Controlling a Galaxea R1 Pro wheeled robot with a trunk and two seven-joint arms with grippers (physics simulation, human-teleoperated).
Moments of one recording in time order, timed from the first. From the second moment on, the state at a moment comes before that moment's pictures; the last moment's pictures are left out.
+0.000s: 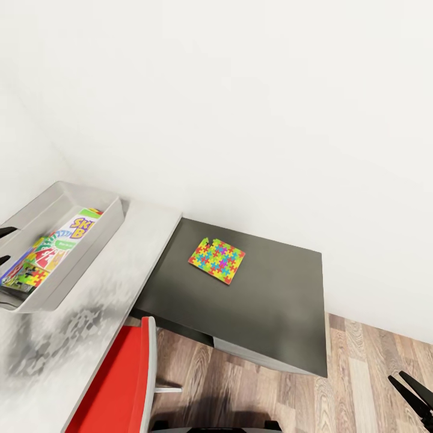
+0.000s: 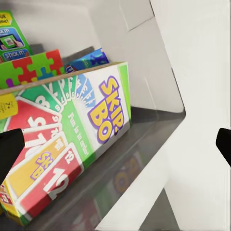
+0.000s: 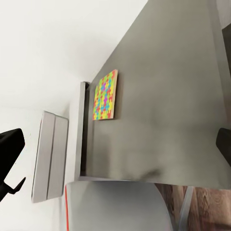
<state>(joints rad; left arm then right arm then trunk) -0.49 0.70 0.46 -1.36 1.66 0.74 0.27 0.16 -0.28 -0.68 -1.27 -0.84 0.69 1.21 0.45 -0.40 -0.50</state>
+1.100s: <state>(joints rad) -0.49 0.70 0.67 -1.36 1.85 1.02 0.21 0.16 -0.28 -0.68 -1.27 -0.84 0.69 1.21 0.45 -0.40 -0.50</state>
